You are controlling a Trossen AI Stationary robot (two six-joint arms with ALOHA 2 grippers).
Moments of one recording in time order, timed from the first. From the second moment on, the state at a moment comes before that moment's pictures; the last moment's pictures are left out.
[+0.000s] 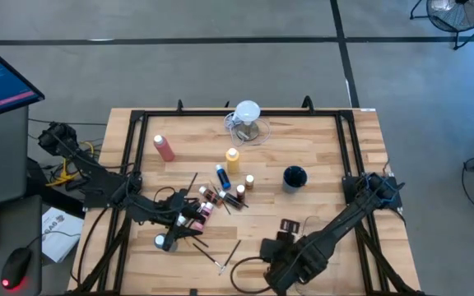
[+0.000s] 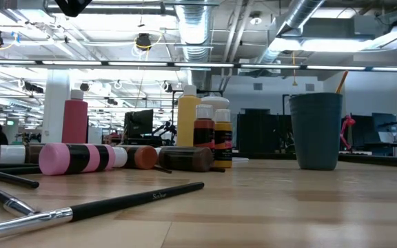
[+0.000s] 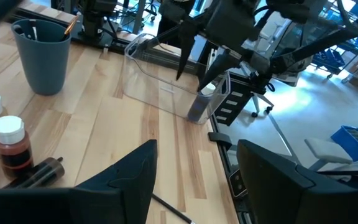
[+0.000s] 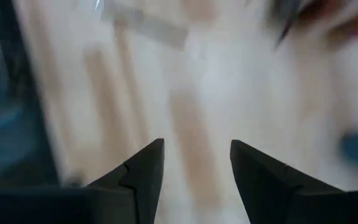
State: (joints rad) left arm -0.64 1.10 0.69 0.12 -0.42 -0.51; right arm 0.70 2.04 1.93 -1.31 0.39 0.89
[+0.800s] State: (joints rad) left arm -0.64 1.10 0.69 0.28 -0.52 -0.19; right arm 0.65 1.98 1.61 -1.52 1.53 1.44
